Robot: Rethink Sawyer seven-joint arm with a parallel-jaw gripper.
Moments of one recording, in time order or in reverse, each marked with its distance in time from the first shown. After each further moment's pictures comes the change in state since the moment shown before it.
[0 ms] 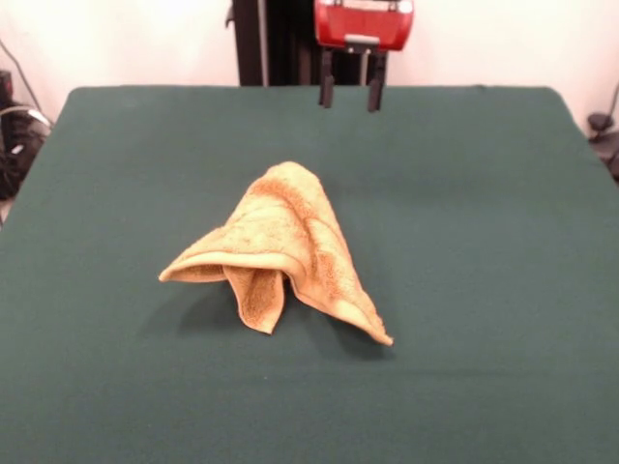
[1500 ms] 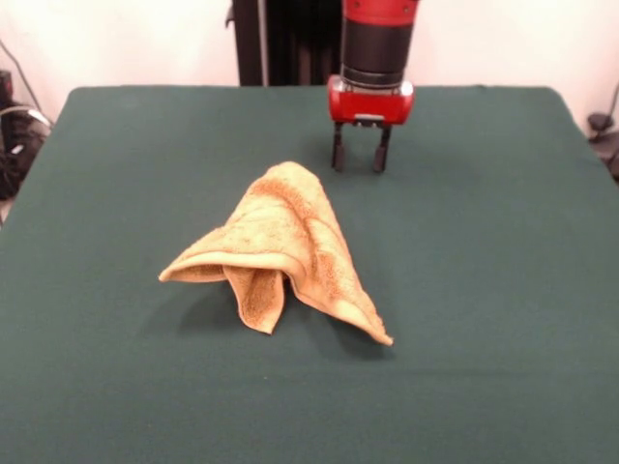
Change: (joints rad) arm 0.032 0.311 -0.009 -0.094 0.001 -0.128 0.000
